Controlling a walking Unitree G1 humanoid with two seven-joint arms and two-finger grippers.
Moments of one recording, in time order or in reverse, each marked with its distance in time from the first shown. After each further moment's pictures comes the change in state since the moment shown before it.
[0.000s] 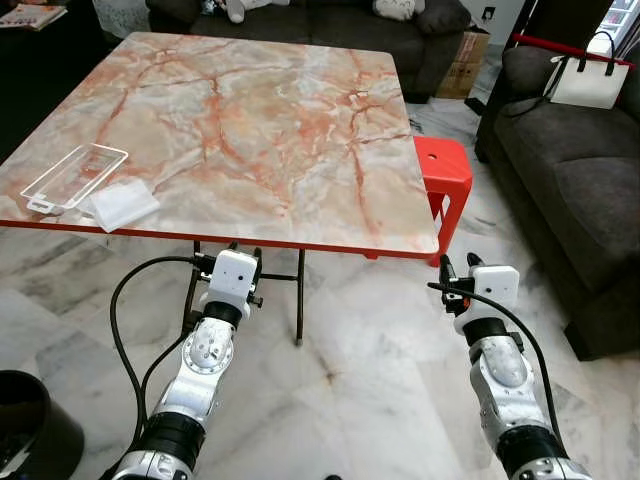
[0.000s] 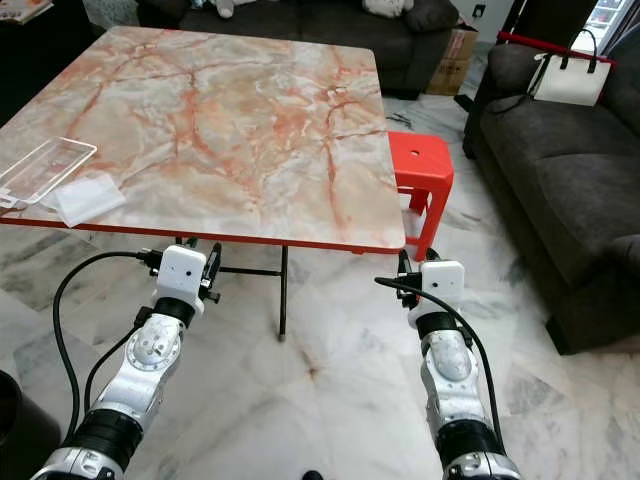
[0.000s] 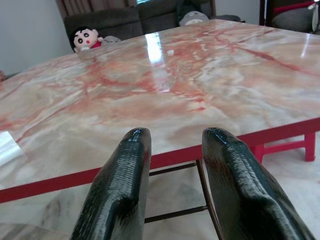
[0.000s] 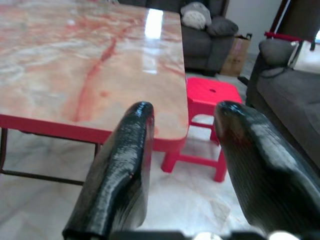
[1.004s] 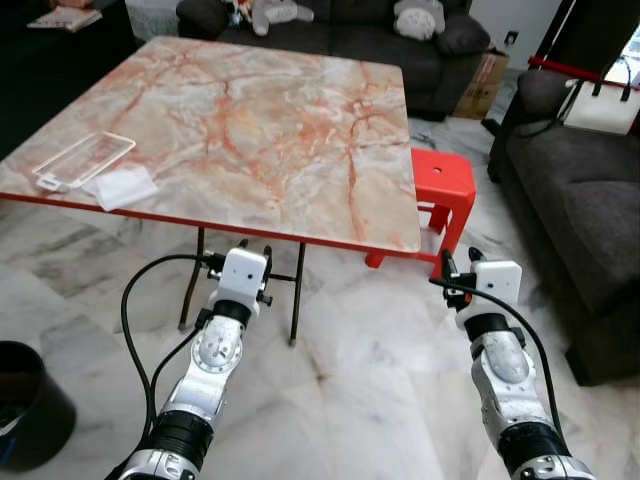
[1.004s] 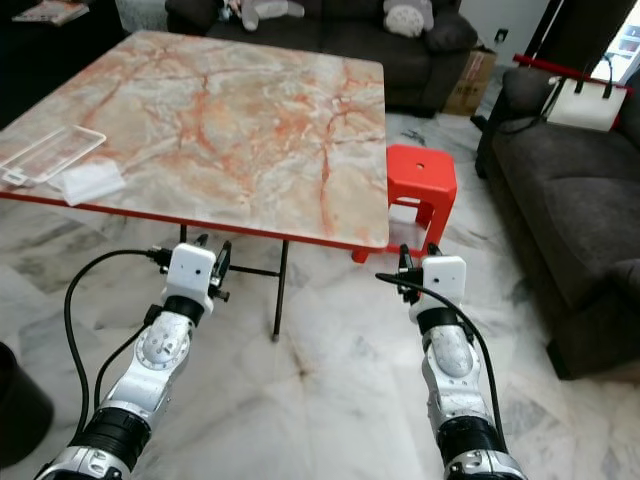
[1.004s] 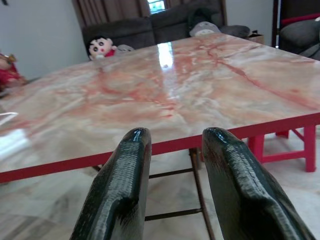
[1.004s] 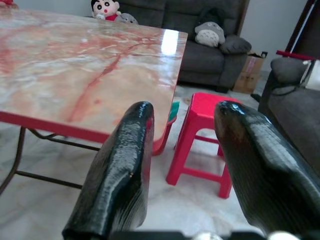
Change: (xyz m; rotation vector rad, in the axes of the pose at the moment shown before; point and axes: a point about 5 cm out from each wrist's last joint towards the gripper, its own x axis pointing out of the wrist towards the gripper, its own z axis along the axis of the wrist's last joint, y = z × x) left arm 0.001 -0.004 0.002 -0.006 -0.007 -0.011; right arm 0.003 0.003 0.005 0.004 -0.019 0.011
